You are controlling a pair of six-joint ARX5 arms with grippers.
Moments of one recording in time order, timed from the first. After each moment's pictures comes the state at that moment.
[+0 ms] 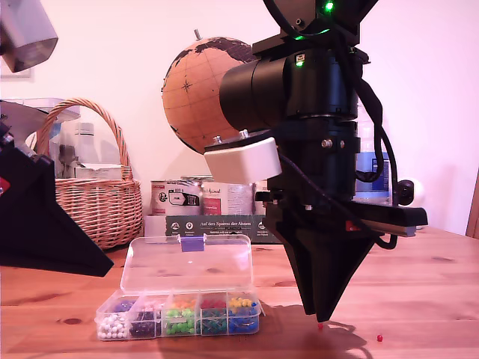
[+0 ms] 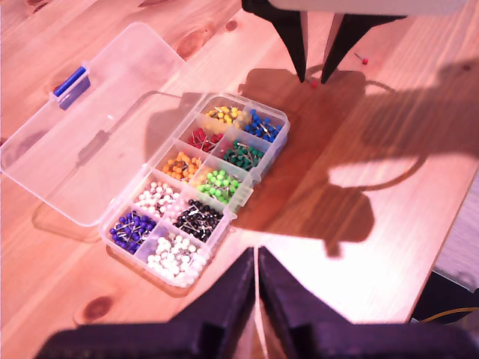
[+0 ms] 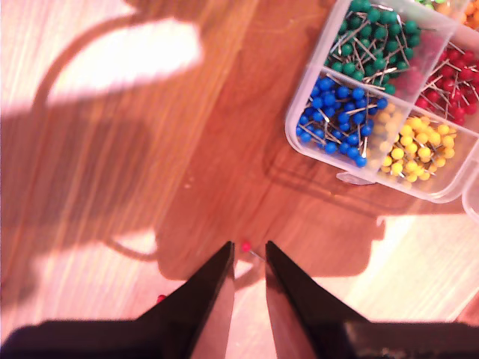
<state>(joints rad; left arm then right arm) -0.90 0.94 0.28 -0.01 -0.01 0.05 0.78 1.85 1.19 -0.85 0.01 -1.26</state>
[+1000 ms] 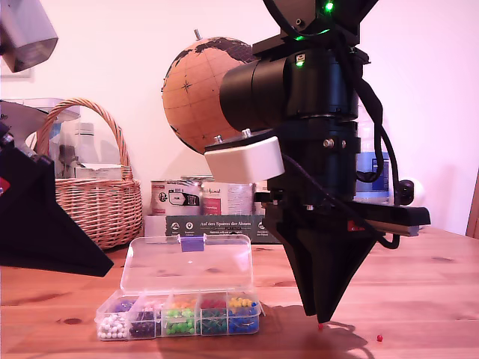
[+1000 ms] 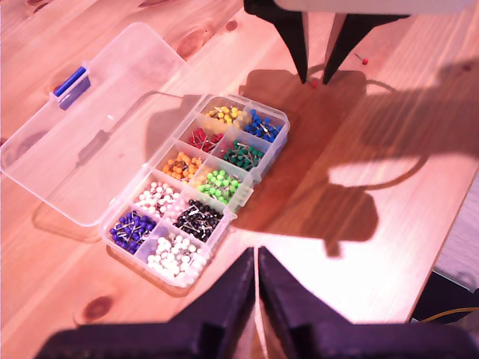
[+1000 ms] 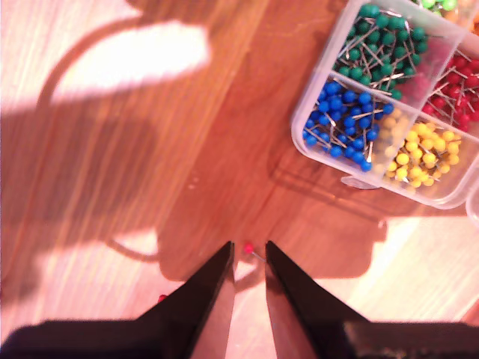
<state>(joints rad) -0.90 0.94 0.28 -0.01 -0.01 0.05 0.78 1.85 1.19 -0.86 0.01 -1.28</state>
